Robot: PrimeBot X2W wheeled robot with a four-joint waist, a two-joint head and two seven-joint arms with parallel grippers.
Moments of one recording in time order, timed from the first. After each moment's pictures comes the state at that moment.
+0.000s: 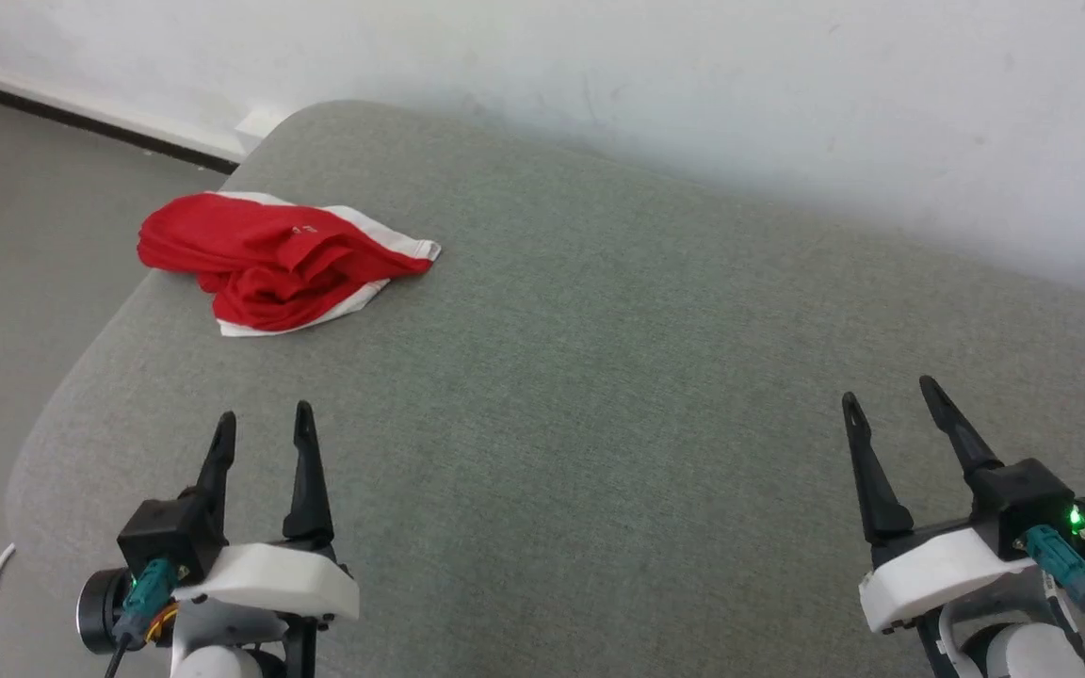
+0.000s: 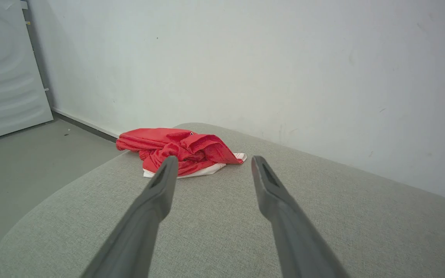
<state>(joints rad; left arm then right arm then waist) -0.03 0.04 0.03 0.05 -0.17 0.04 -0.16 -0.01 -0.05 0.00 0.01 -0.04 0.12 -0.12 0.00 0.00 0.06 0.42</state>
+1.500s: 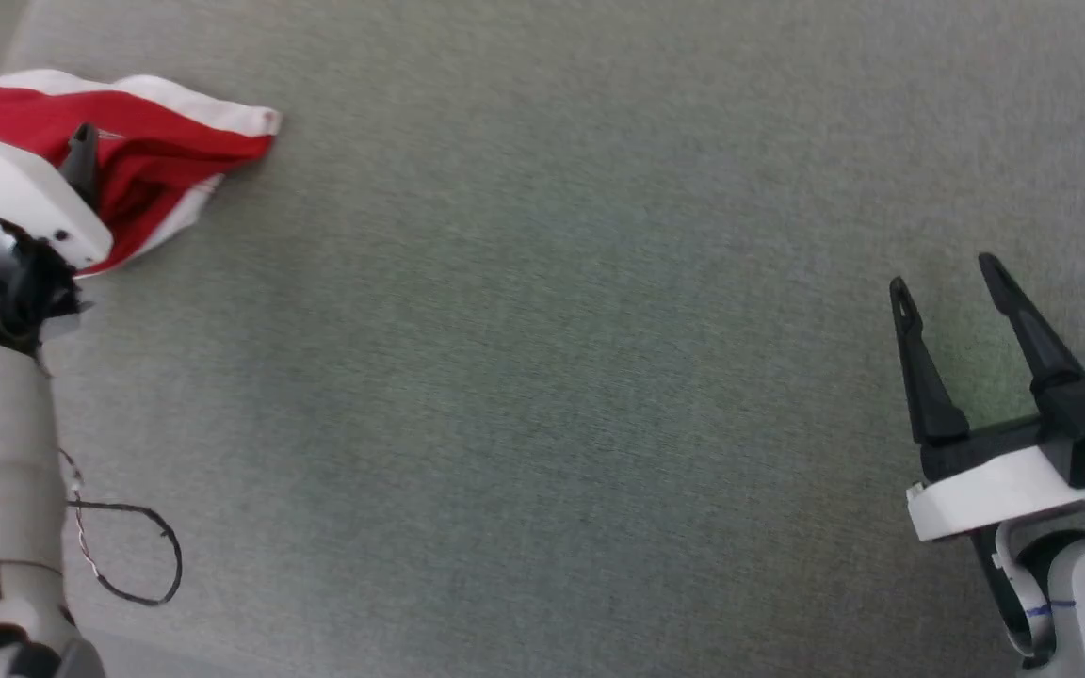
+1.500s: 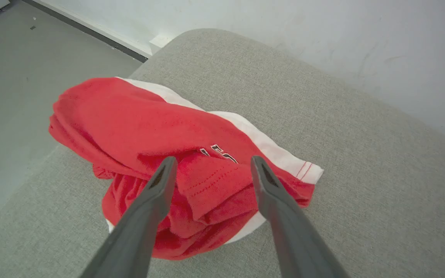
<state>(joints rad) -0.88 0.34 0.18 0.79 -0.37 -0.08 0.29 -0.13 -0.15 0.01 -0.10 -0.02 0.13 -0.10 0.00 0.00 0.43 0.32</state>
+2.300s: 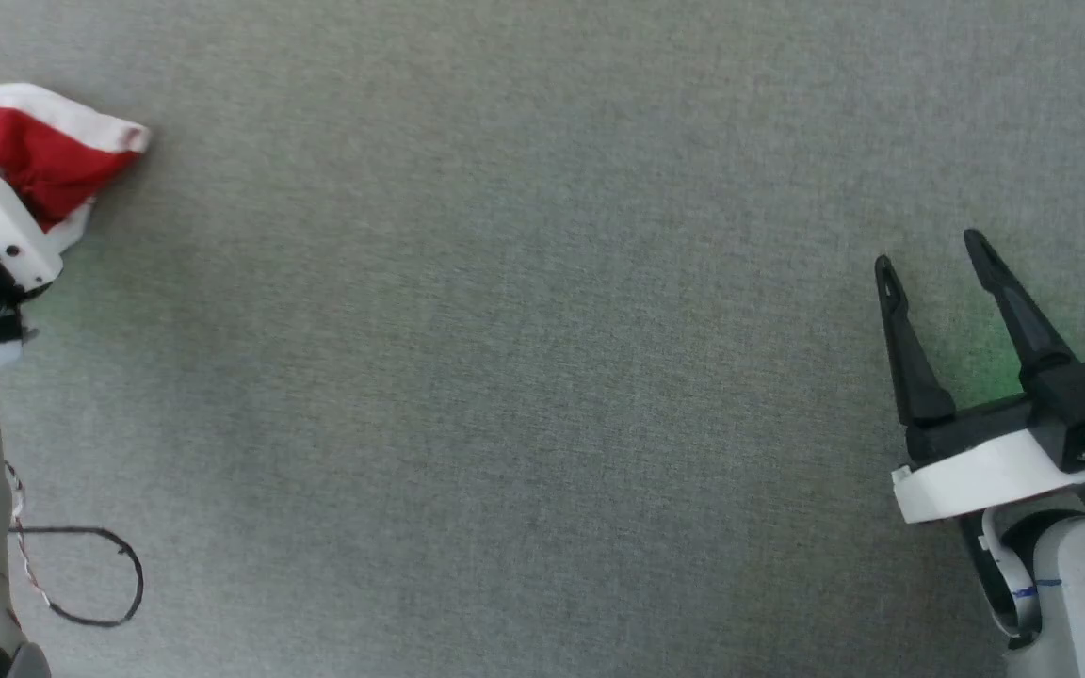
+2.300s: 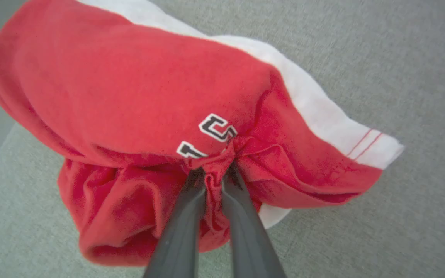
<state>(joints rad) -0.92 0.43 0.14 0.88 -0.36 -0.01 0.49 -0.18 -0.16 0.04 -0.08 0.00 0.13 -0.13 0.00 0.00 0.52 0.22</state>
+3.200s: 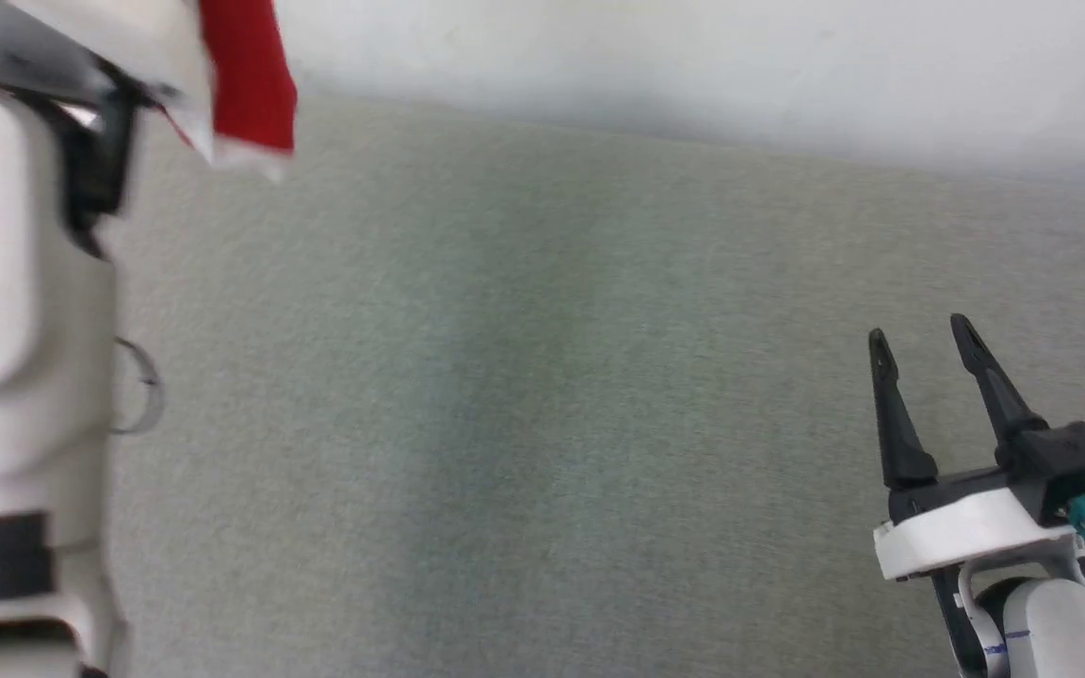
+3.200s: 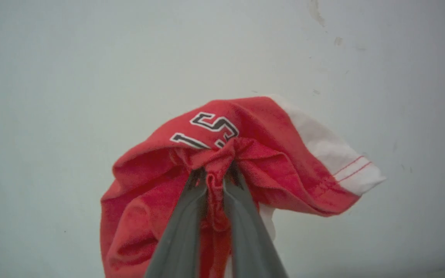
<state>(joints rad) -0.97 0.36 -0.14 0.31 -0.18 -0.05 0.08 -0.09 -0.05 -0.03 0.01 -0.01 0.13 -0.19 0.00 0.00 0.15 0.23</state>
